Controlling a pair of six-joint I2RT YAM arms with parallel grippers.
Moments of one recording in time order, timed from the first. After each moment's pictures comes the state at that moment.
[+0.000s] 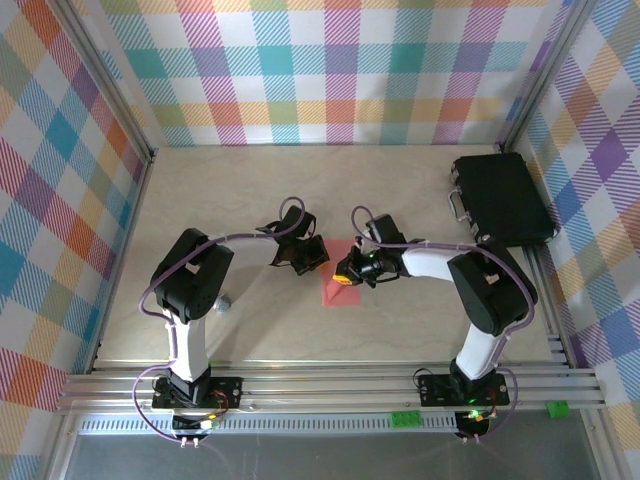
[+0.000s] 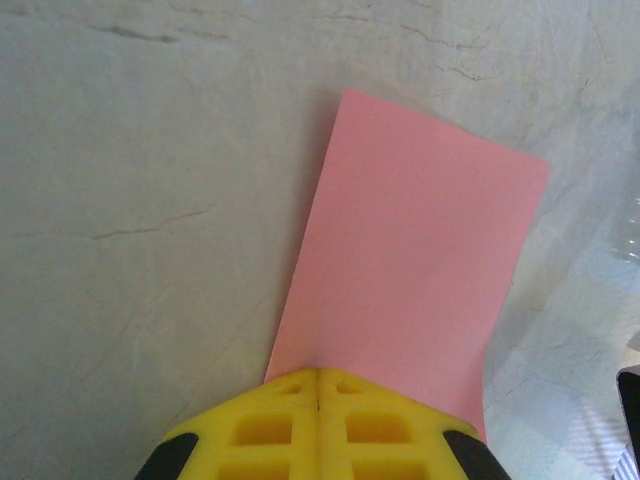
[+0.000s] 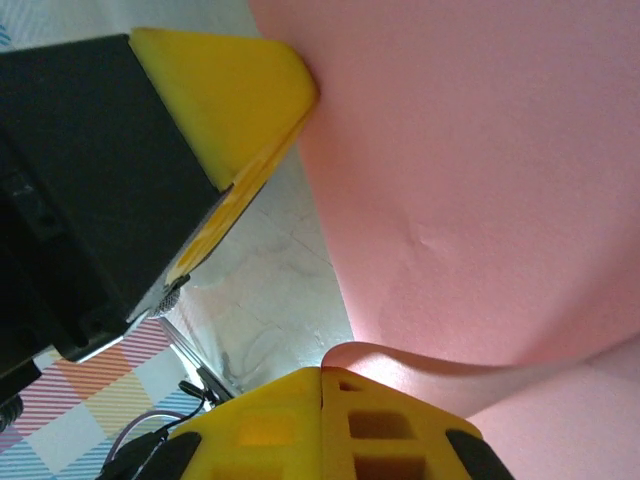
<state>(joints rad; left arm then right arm) -0.58 1.94 1.11 -0.16 0.33 -0.99 0.54 1.76 0.87 -0.07 -0.70 0.98</state>
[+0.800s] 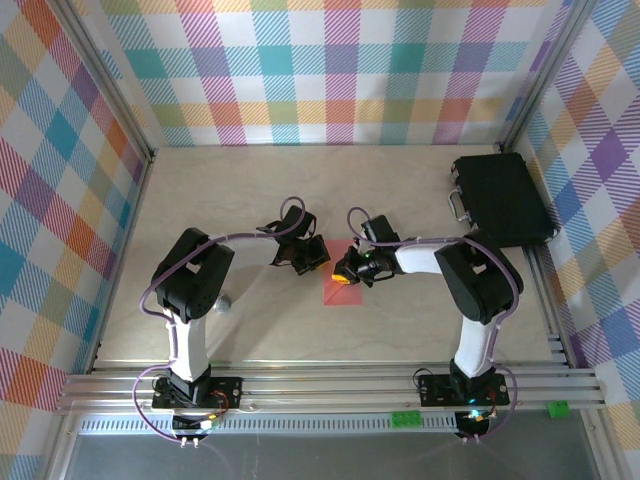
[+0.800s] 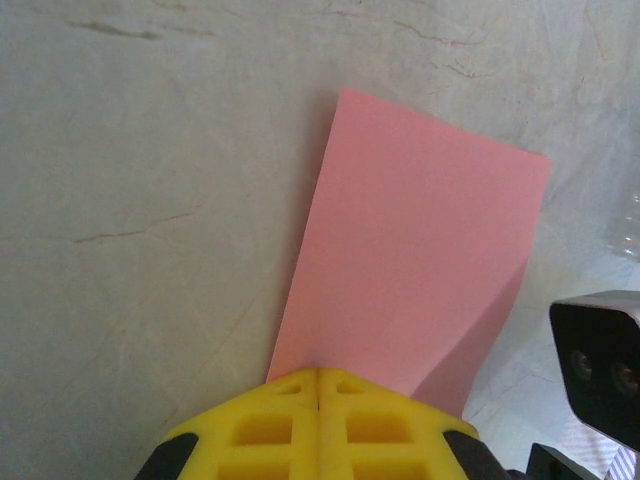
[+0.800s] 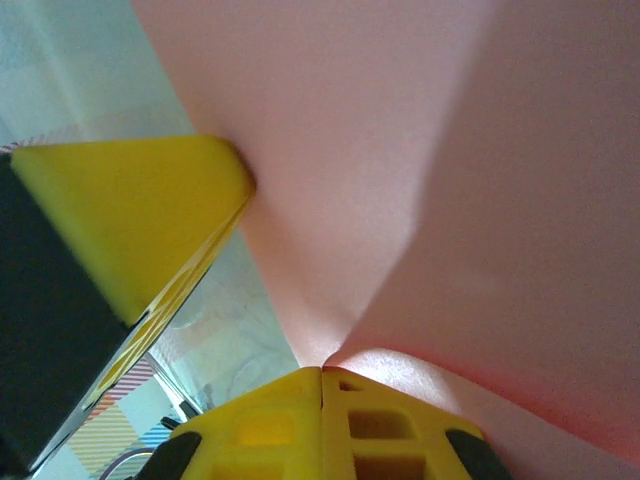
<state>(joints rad) -0.58 1.94 1.12 -0.16 0.34 -0.99 0.54 1.86 0.91 -0.04 -0.66 0.99</state>
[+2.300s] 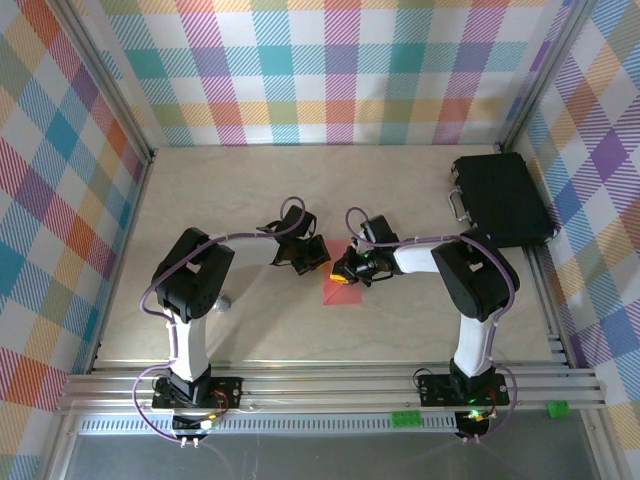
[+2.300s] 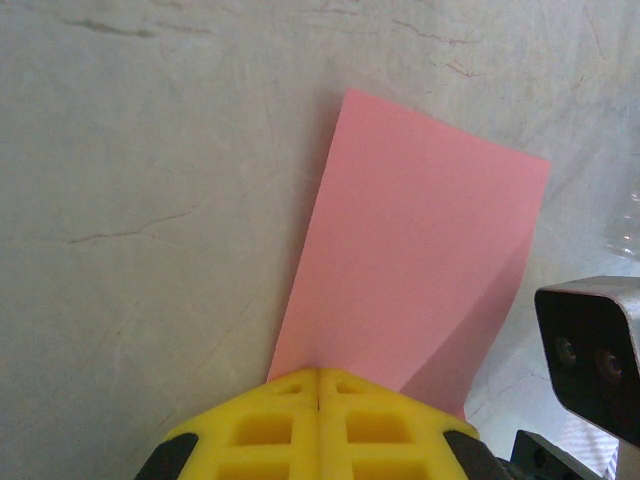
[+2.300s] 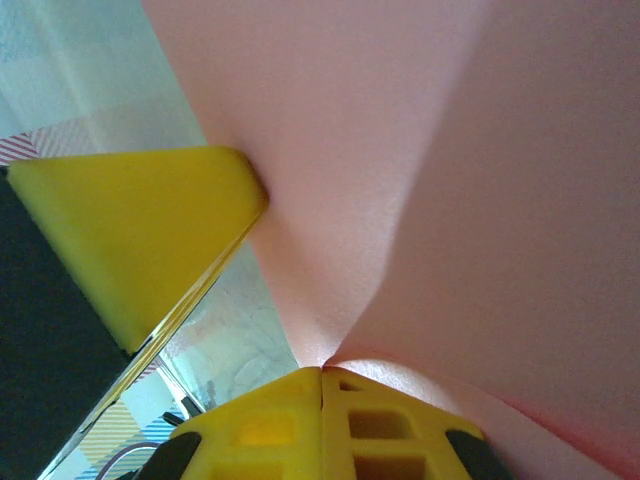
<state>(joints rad) -0.58 1.95 1.12 -0.16 0.34 -0.99 0.54 1.89 0.91 0.00 -0.68 0.98</state>
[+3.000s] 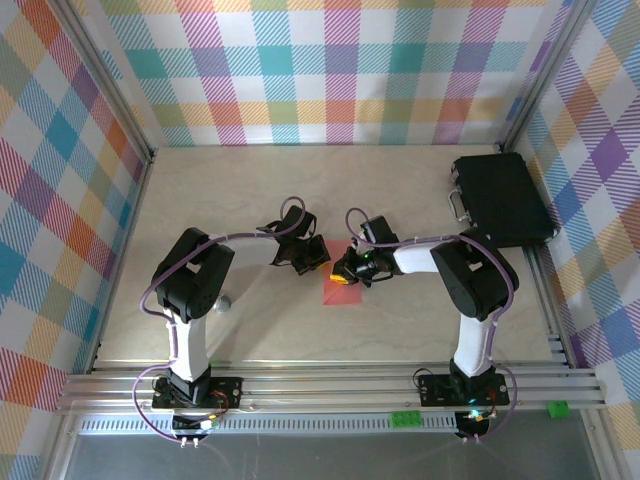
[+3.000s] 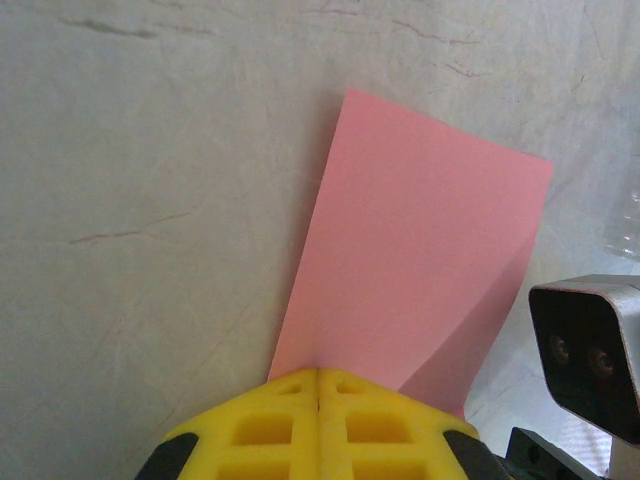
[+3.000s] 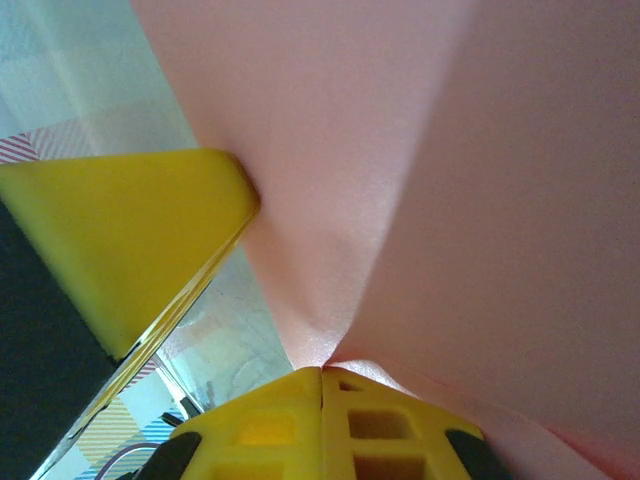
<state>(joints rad) -0.58 1.95 1.12 -0.16 0.34 -0.99 0.54 1.89 0.90 0.01 -0.68 0.98</state>
